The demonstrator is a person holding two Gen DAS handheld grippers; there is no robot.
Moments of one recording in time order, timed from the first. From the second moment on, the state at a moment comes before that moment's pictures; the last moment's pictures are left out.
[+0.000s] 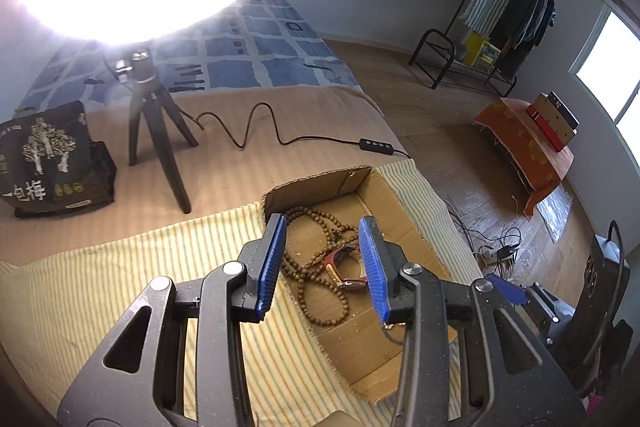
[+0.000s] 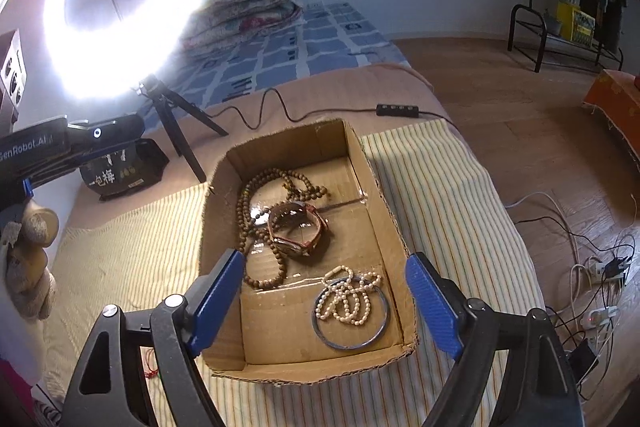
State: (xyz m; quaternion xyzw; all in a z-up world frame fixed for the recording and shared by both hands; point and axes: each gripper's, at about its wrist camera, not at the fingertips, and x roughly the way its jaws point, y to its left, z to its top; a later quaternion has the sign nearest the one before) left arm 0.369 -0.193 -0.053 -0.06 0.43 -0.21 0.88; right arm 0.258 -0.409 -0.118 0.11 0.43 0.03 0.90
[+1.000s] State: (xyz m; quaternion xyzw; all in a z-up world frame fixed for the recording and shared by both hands) left arm 0.252 0.002 -0.055 -0.07 0.43 -0.12 0.89; right arm 0.185 -0.278 -0.095 0.06 0.40 0.19 0.90
